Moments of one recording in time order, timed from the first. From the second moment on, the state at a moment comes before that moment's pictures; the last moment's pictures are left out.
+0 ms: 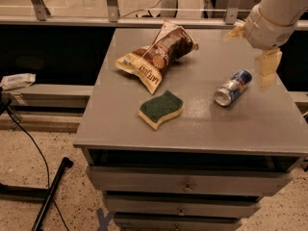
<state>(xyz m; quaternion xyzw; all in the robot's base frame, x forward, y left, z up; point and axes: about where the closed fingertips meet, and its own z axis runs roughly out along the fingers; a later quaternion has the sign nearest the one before) 0.598 -0.245 0.917 -0.81 0.57 -0.09 0.12</state>
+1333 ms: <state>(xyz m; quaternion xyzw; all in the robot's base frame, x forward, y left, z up) 0.597 -0.246 0.836 -0.89 0.44 -0.08 0.03</state>
